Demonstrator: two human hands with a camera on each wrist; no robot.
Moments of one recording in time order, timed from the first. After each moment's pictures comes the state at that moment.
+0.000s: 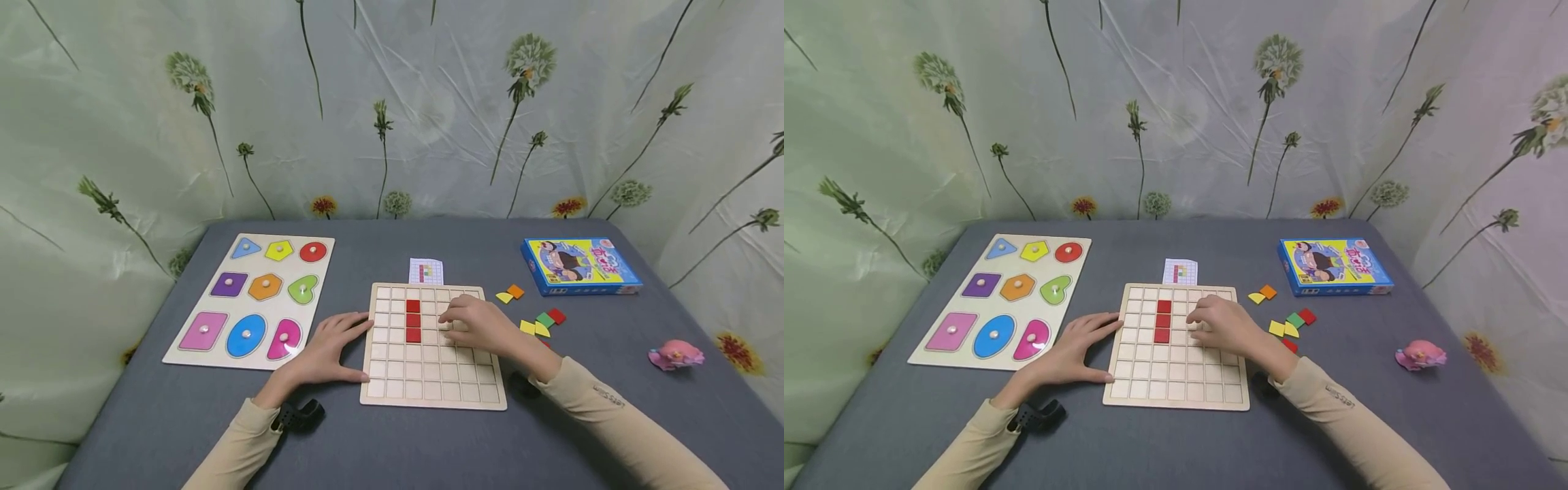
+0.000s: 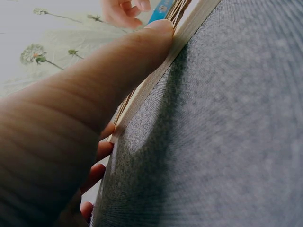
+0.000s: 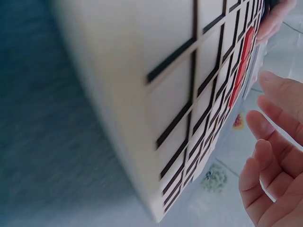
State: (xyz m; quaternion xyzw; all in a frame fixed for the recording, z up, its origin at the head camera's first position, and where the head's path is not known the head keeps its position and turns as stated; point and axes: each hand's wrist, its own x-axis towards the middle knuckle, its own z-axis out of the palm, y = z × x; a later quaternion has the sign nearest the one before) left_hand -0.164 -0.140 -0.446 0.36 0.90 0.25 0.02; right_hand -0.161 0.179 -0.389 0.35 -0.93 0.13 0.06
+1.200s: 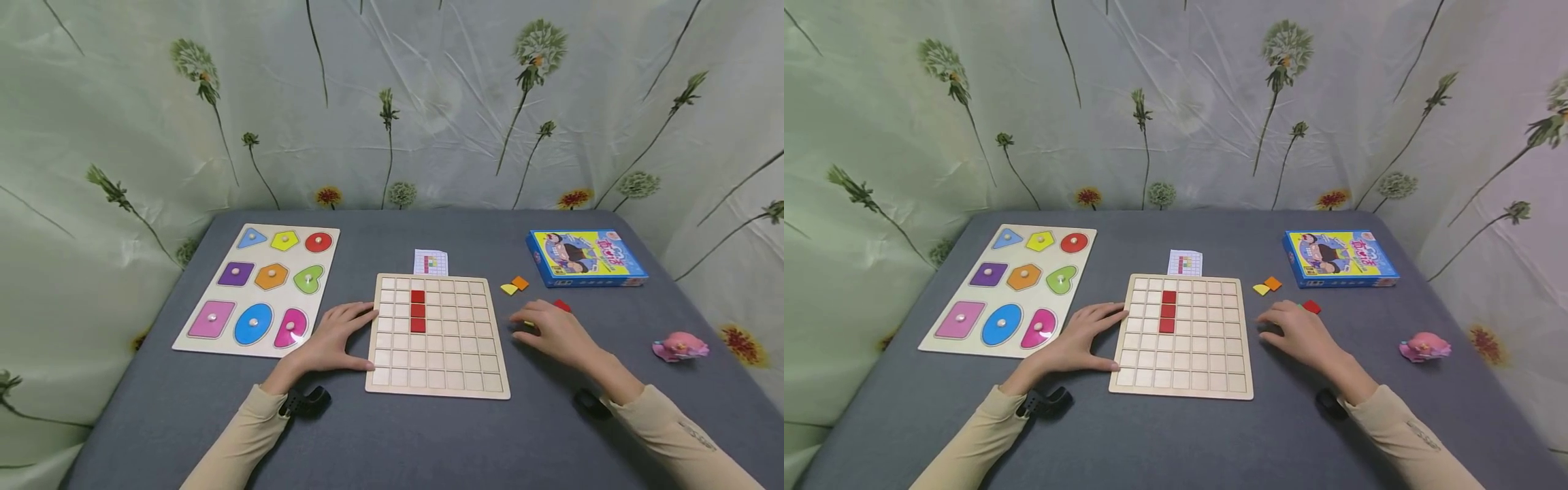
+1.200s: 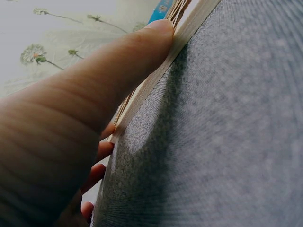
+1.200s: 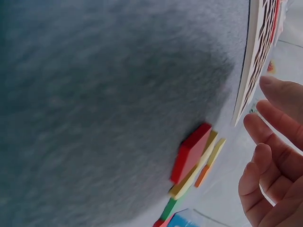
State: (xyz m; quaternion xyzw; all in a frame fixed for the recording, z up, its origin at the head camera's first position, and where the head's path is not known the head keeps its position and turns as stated) left_hand -0.165 -0.141 -0.442 0.36 0.90 0.24 0.03; right_hand -0.124 0.266 -0.395 0.23 -0.96 0.12 0.07
